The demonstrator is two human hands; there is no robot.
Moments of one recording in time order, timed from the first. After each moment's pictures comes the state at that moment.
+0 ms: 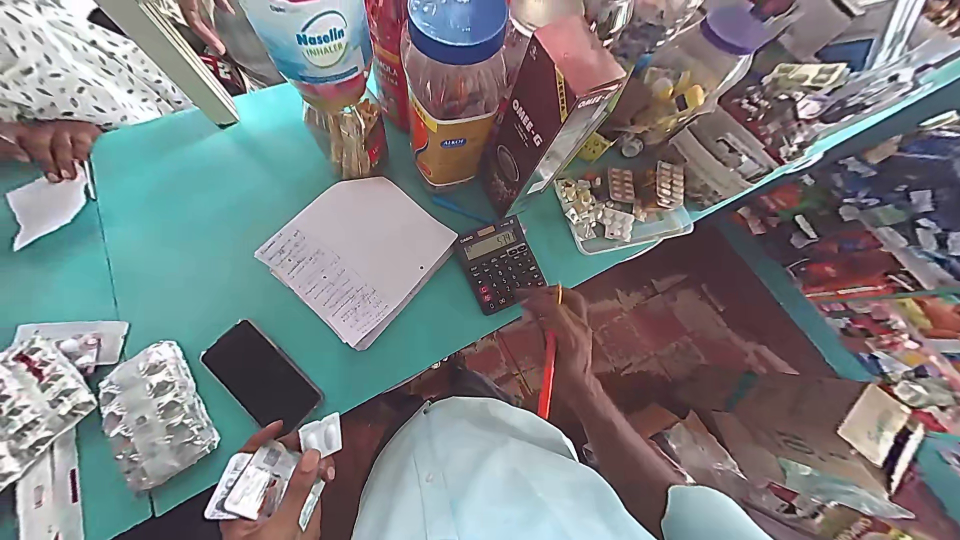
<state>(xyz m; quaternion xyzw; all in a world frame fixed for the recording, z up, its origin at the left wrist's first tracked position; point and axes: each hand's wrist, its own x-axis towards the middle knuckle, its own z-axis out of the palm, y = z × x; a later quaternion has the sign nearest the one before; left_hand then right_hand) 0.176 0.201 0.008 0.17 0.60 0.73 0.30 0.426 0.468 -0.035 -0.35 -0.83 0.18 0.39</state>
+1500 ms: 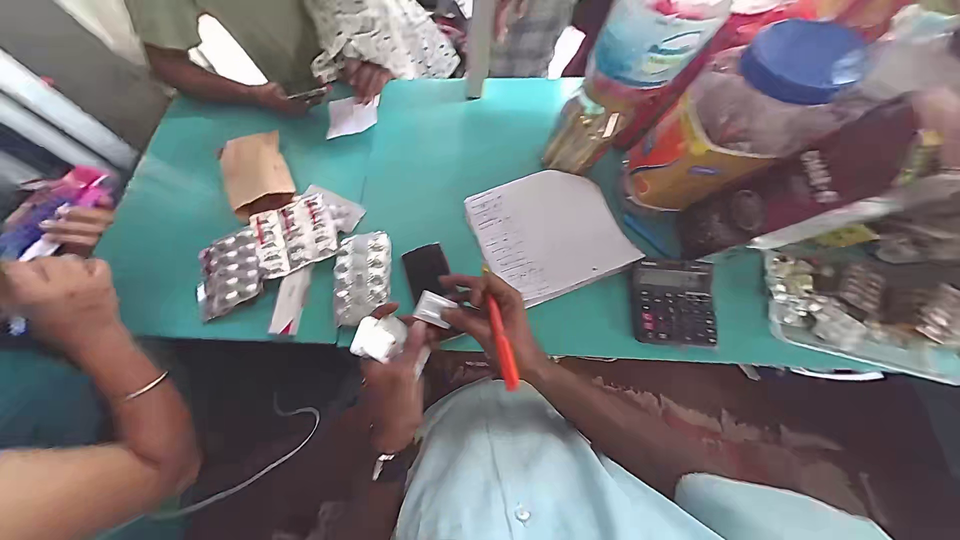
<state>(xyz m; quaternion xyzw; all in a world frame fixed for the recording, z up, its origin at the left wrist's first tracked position) 0.135 0.191 0.012 0.06 0.56 0.81 0.13 0.178 0.346 0.003 -0.07 -0.62 0.74 0.24</state>
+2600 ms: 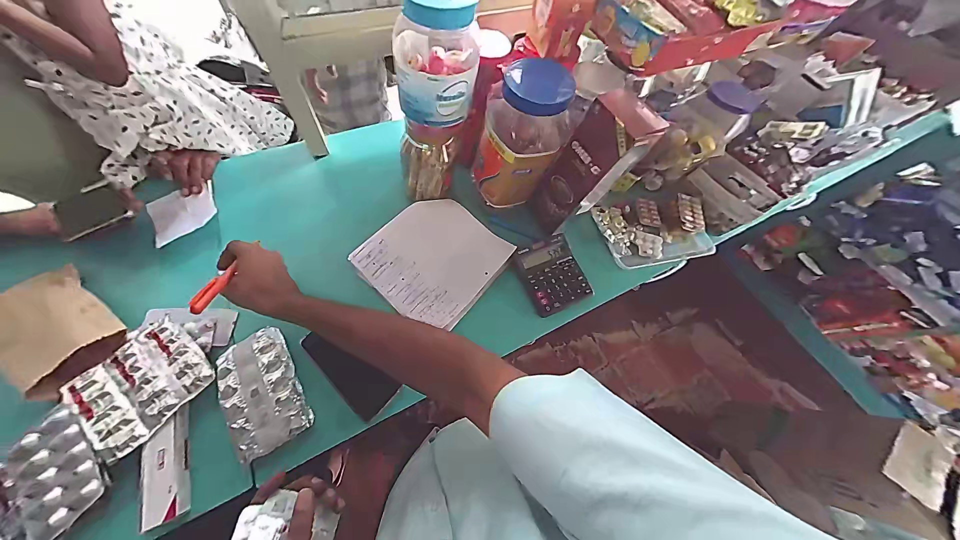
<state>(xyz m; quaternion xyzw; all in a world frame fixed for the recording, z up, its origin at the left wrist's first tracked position) 0.122 0.108 -0.014 0.08 0.56 0.78 0.26 -0.071 0.374 0.012 -0.20 -0.79 0.54 0.22</state>
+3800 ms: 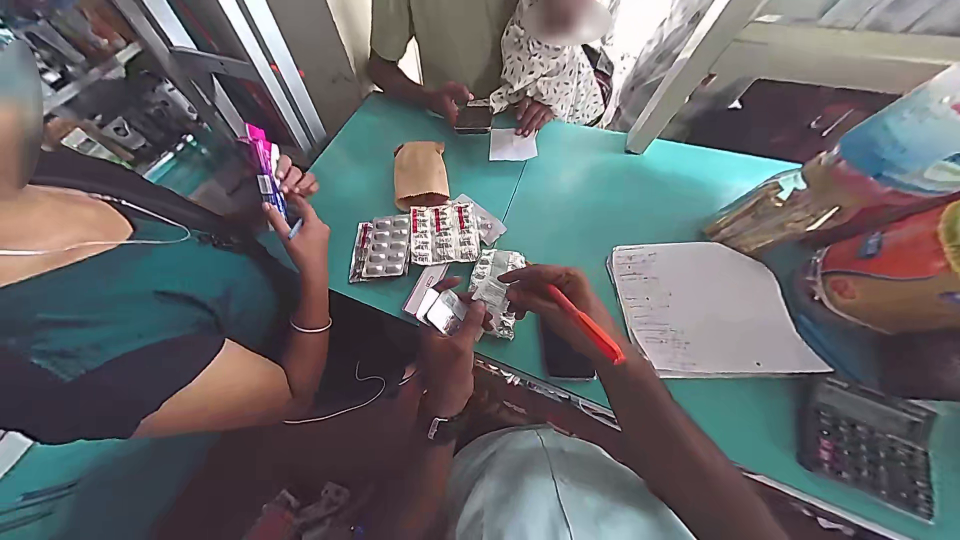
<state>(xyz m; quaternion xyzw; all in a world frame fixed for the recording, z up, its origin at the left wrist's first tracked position) 0.049 0.128 0.028 0.04 0.52 0.85 0.01 0.061 0.303 0.053 0.06 -0.72 0.69 0.06</state>
